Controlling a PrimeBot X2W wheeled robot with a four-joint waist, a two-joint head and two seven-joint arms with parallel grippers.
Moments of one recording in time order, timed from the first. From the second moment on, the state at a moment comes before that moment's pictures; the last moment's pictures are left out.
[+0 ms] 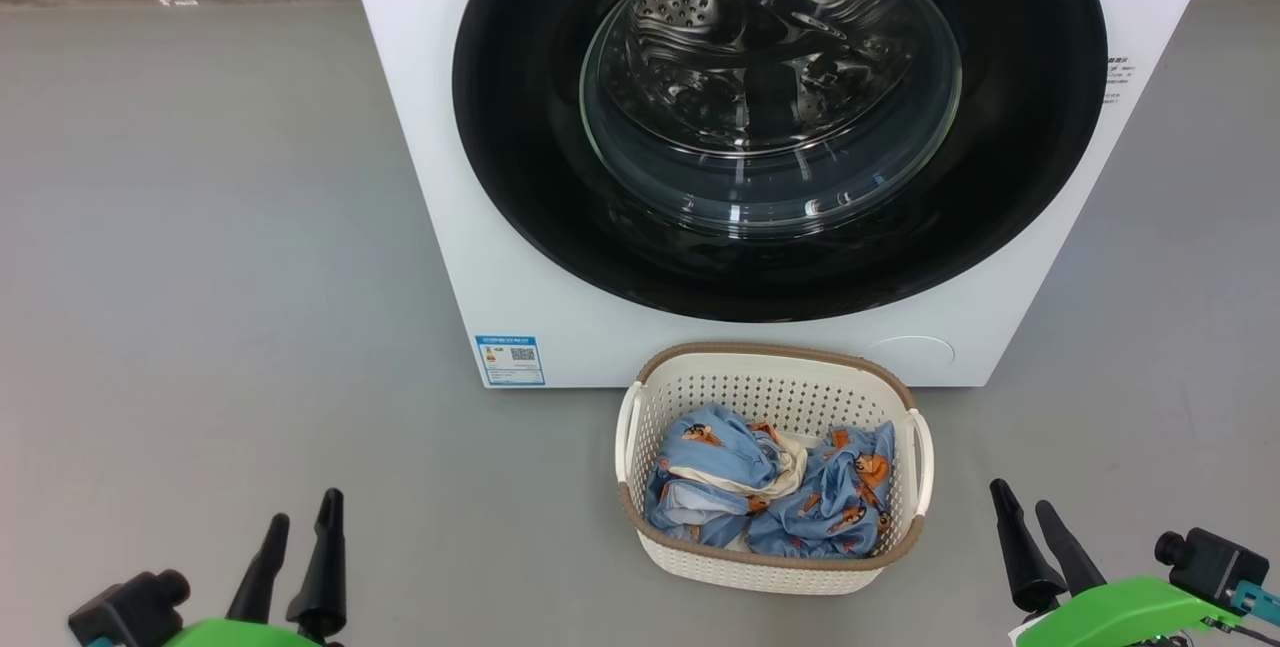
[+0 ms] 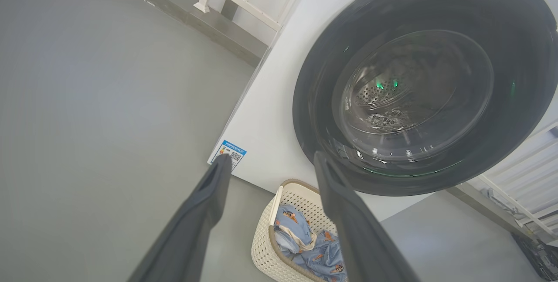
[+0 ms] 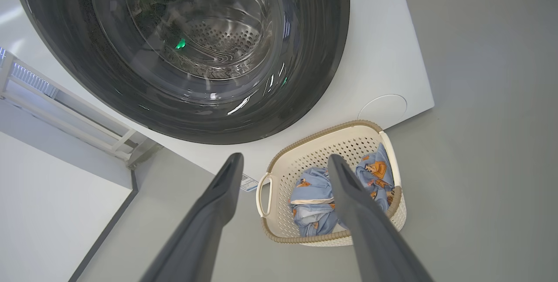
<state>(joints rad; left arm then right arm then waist) -0.01 0.11 -0.07 0.20 -0.78 -0.13 -0.11 -0.07 -0.12 -0.01 0.42 0.81 0.13 -0.11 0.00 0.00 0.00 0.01</state>
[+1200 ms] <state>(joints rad) -0.03 0.15 -0.12 0.19 -0.41 -0.13 -0.22 -0.09 -0.15 -0.02 0.44 0.41 0.13 -0.22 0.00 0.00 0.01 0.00</state>
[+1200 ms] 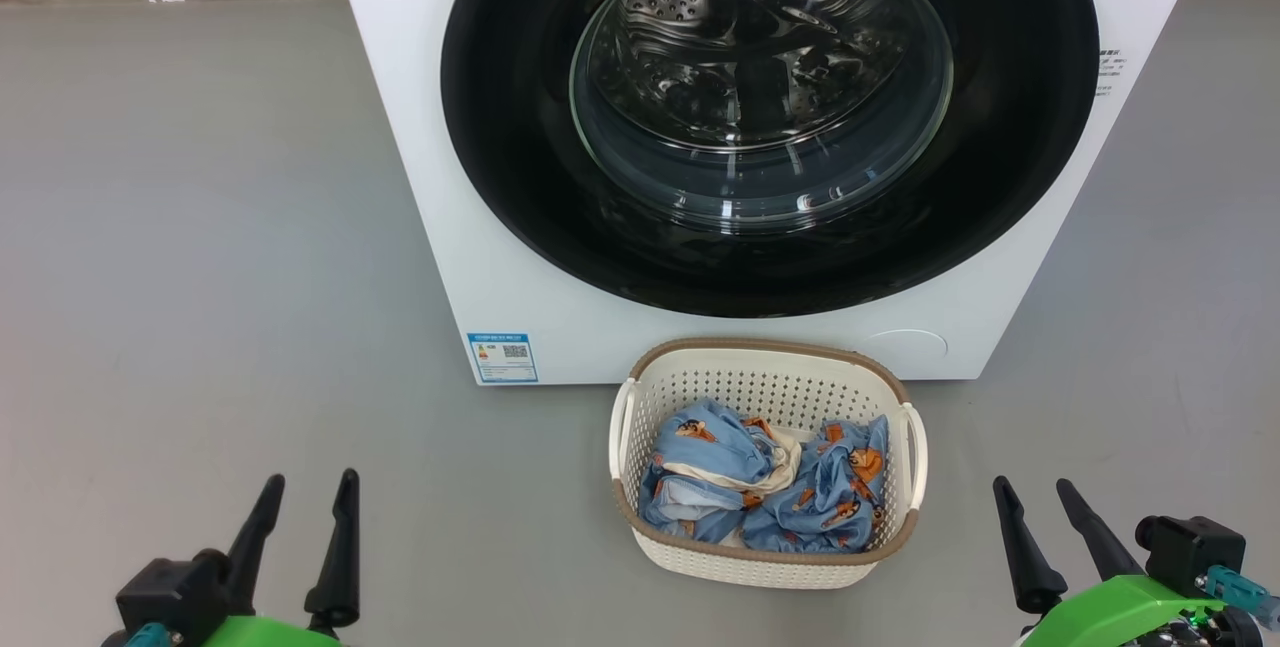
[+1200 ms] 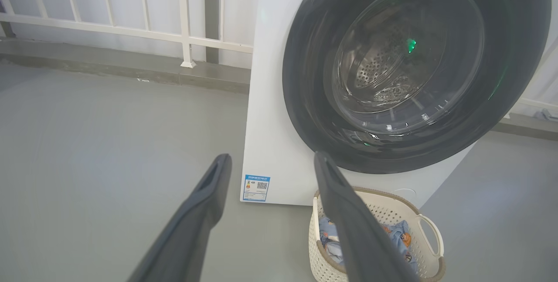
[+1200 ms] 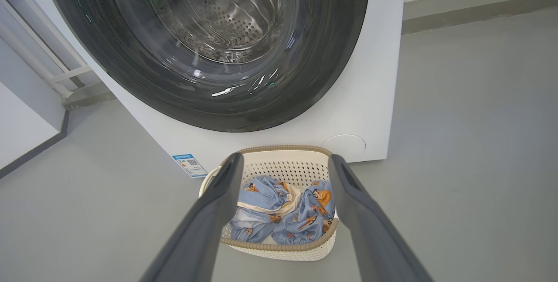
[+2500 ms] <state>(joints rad) -0.05 0.18 -0.12 0.24 -0.33 -0.13 -0.26 -0.08 -0.14 -0.09 0.43 0.27 0.13 -0.25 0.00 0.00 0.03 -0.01</state>
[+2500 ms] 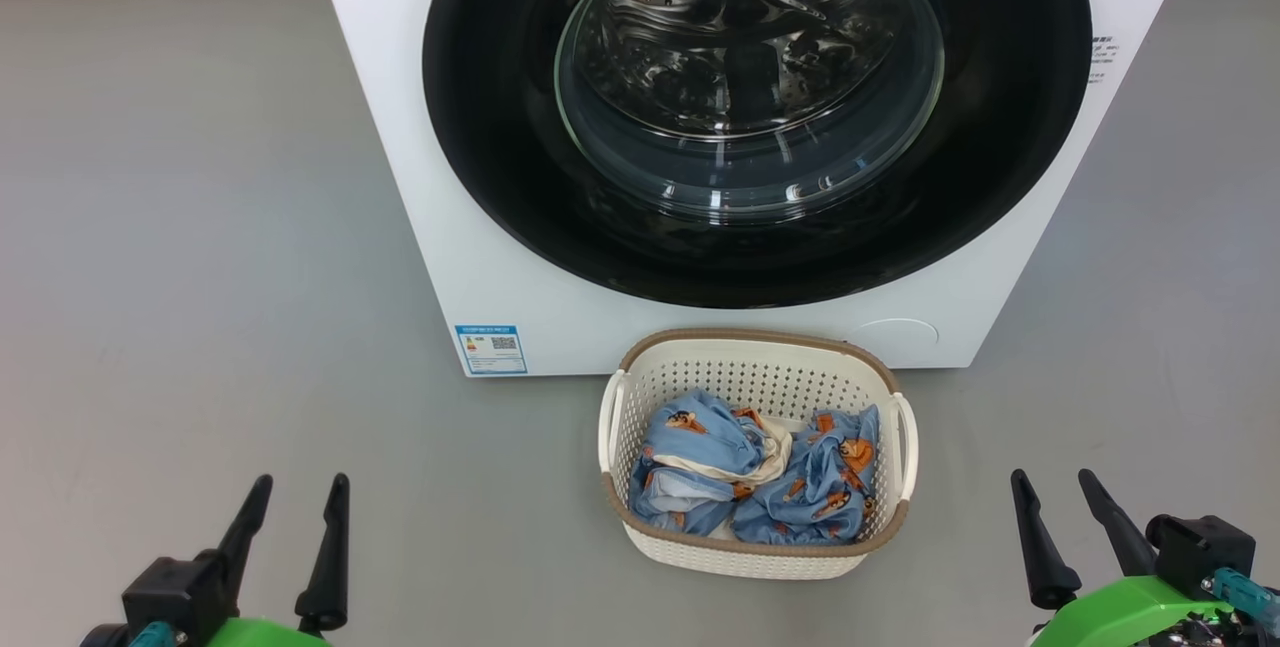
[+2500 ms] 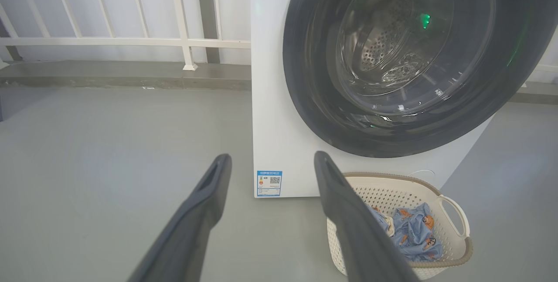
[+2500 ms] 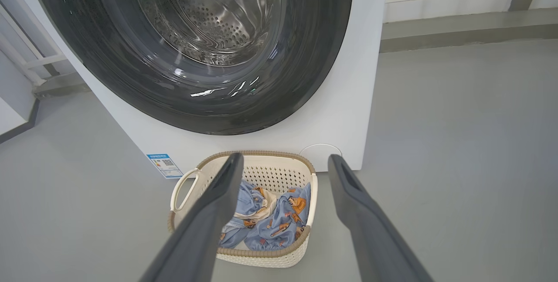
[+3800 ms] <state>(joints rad) -0.06 0.18 -0.14 0.19 -0.36 -0.13 -0.26 -0.08 -0.13 -0.10 0.42 0.26 0.13 -0.25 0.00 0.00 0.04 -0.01</state>
